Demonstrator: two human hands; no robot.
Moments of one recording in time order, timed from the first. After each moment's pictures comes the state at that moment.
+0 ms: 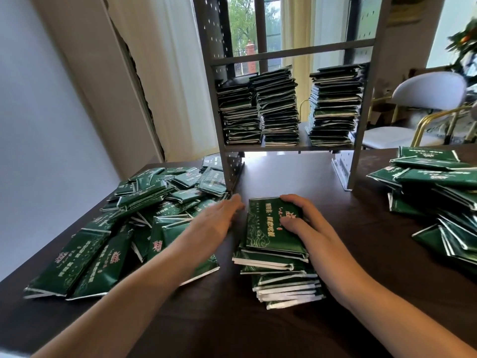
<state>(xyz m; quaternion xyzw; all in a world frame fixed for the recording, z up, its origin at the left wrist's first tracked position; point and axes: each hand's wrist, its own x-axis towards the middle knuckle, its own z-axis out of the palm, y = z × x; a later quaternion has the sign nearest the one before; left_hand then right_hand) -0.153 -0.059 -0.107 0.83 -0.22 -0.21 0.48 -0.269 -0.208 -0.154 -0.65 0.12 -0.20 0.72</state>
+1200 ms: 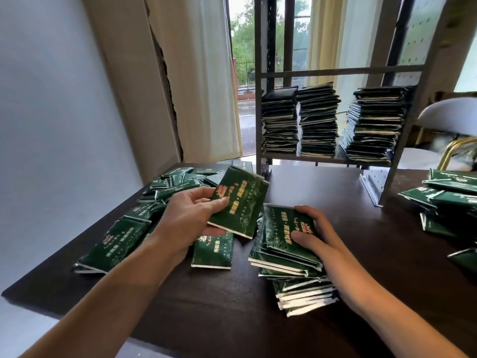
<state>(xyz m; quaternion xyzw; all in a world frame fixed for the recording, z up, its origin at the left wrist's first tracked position) -0.132 0.021 -0.081 0.73 -0.14 -0.13 0.65 -0.257 -0.176 -0.153 -0.67 0.08 -0.18 0.72</state>
